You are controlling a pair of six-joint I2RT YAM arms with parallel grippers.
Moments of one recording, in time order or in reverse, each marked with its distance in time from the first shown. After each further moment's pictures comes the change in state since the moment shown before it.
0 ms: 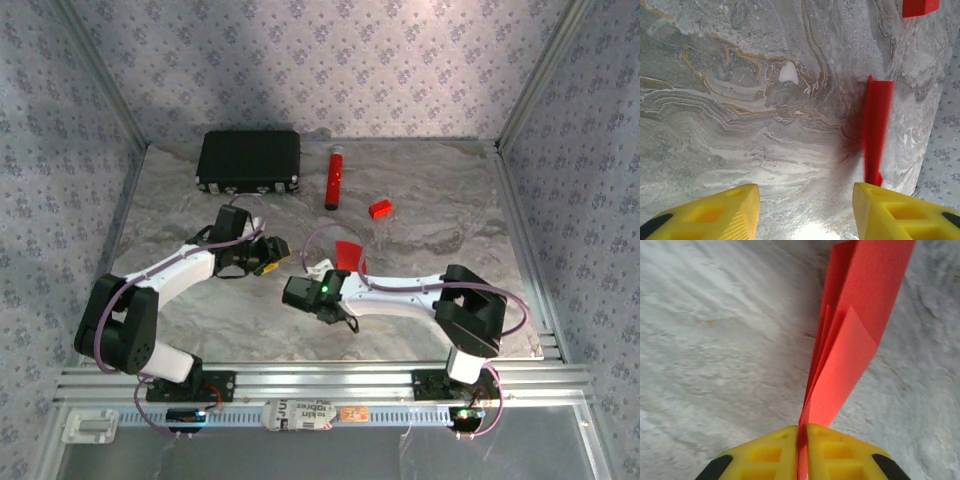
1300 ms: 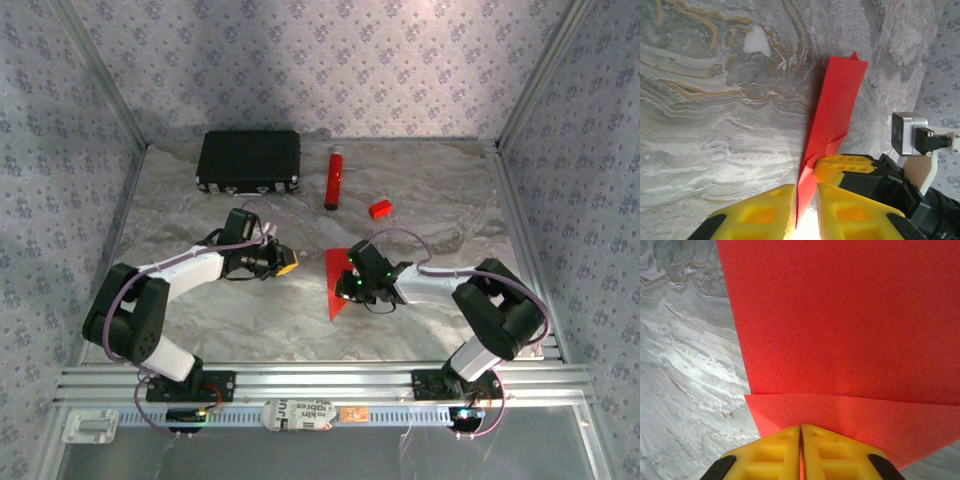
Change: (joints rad) left arm -0.050 0.072 -0.023 0.127 0.108 -0.076; right arm -0.443 -0.151 -0.504 0.870 -0.711 0.250
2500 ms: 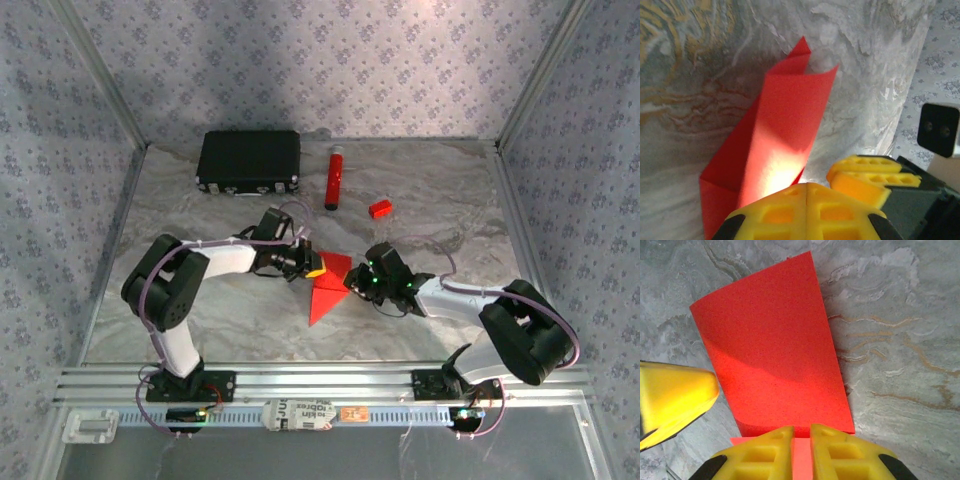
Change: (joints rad) left arm -0.144 0.265 0.142 0.119 0.076 -0.036; right arm -0.066 -0.190 -0.155 0.149 0.021 0.225
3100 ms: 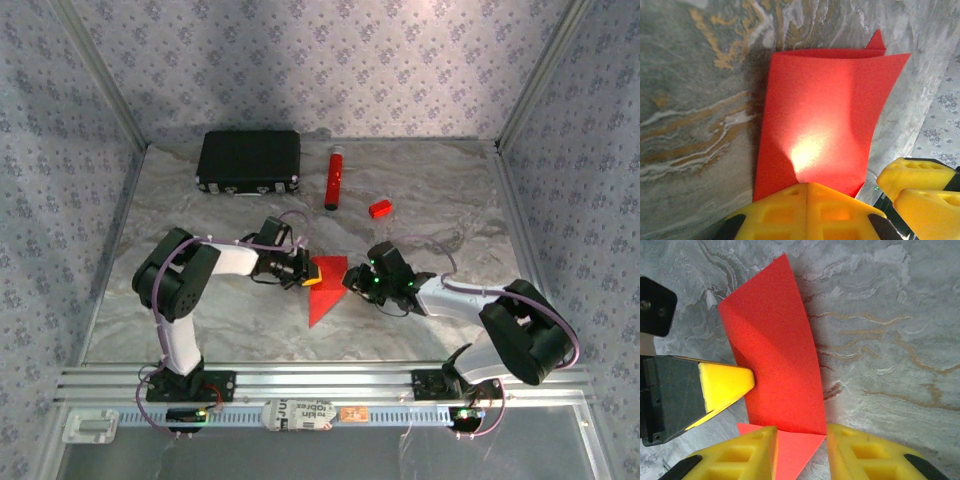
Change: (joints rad) left arm 0.015 0.079 -0.050 0.047 0.003 0.052; right arm -0.018 0.002 0.000 -0.017 -0.034 -0.025
